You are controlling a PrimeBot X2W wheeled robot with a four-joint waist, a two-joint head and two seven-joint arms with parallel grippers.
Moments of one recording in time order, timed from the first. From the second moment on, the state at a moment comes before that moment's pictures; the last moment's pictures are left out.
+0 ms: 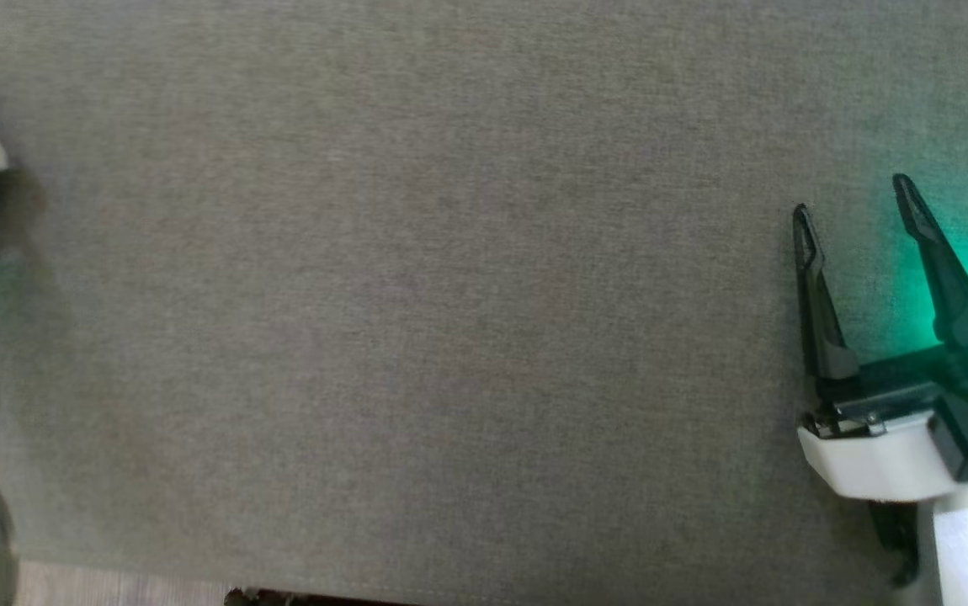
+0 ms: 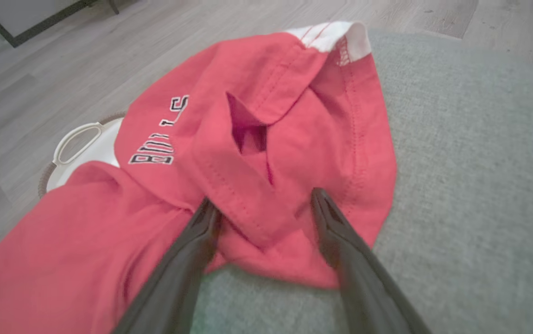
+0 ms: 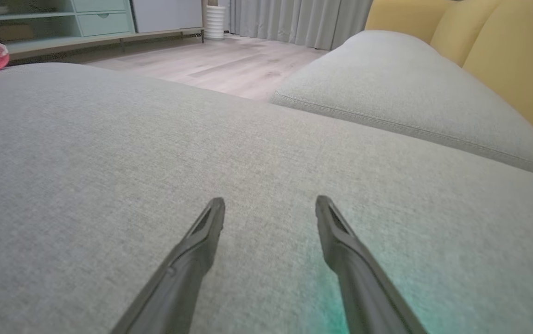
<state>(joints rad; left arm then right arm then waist) -1.11 0.33 0.13 1.24 -0.37 0.00 -0.03 -0.05 -0.08 0.03 -0.27 -0.20 0.12 -0.16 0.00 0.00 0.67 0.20</state>
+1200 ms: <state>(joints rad) -0.69 0.26 -0.43 0.13 -0.84 -0.13 0.25 -0.01 -0.05 0.06 0.04 0.04 0.12 -0.25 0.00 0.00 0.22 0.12</state>
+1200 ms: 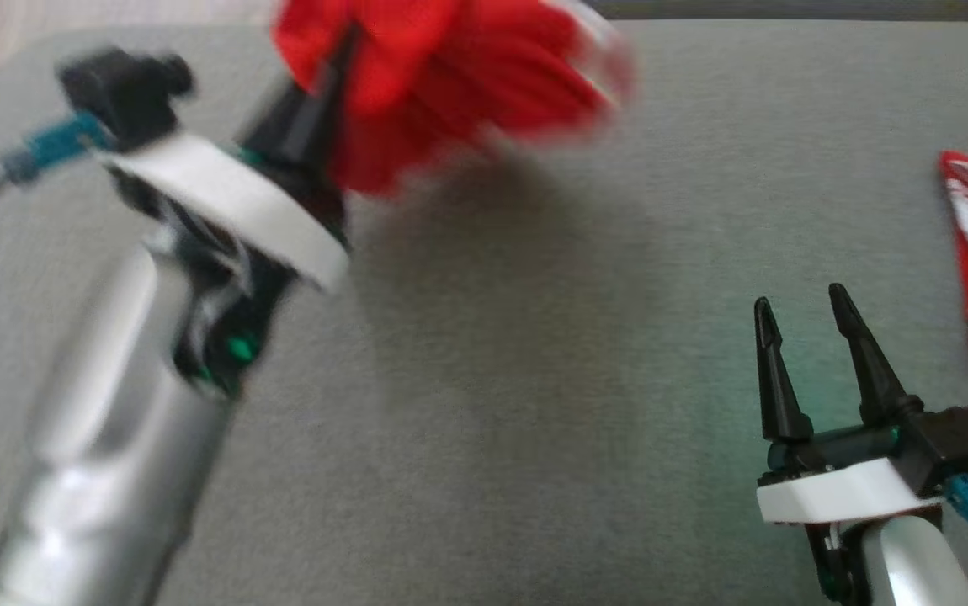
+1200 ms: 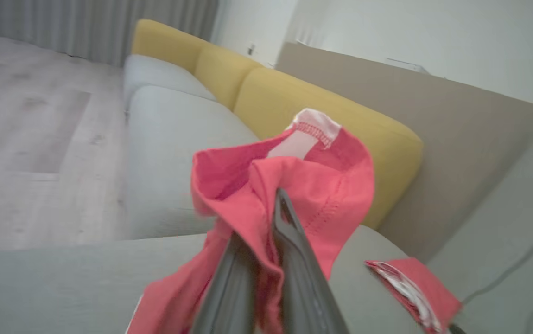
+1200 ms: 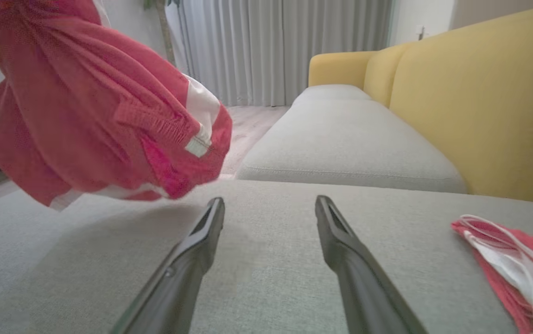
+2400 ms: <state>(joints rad) -0.09 0.26 -0.50 0.26 -0.60 0.10 -0.25 0.06 -0.05 -0.03 0.08 0.06 0.12 -0.25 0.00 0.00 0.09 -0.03</state>
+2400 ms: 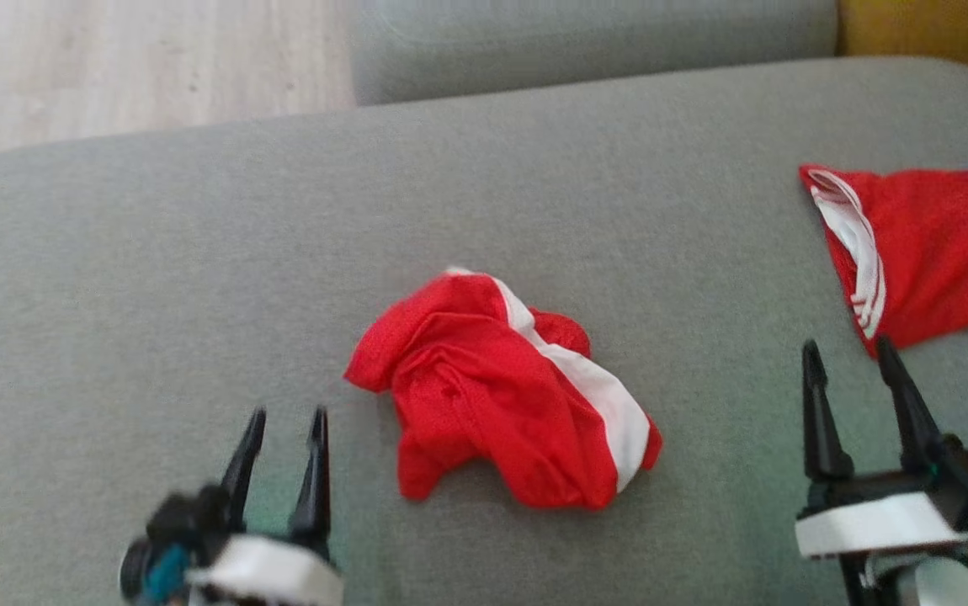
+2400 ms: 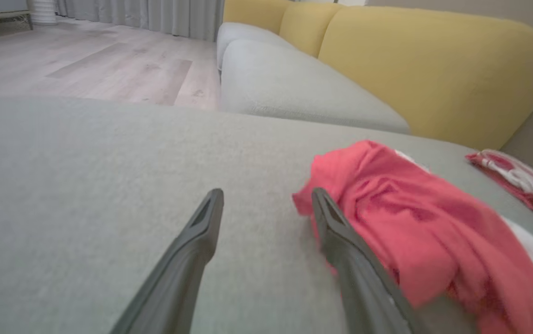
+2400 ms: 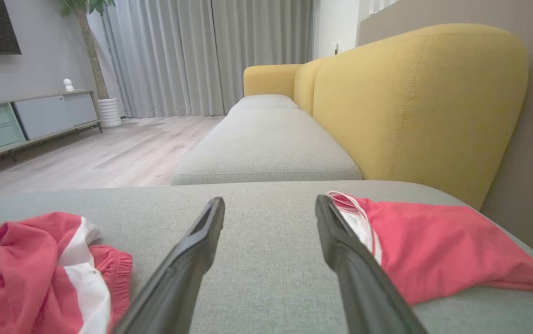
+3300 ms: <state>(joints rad) 0.19 0.06 -0.08 0.20 -0.21 -0.09 -0.25 0.15 -0.04 -0.05 0.25 0.05 0.12 -0.25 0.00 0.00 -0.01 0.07</state>
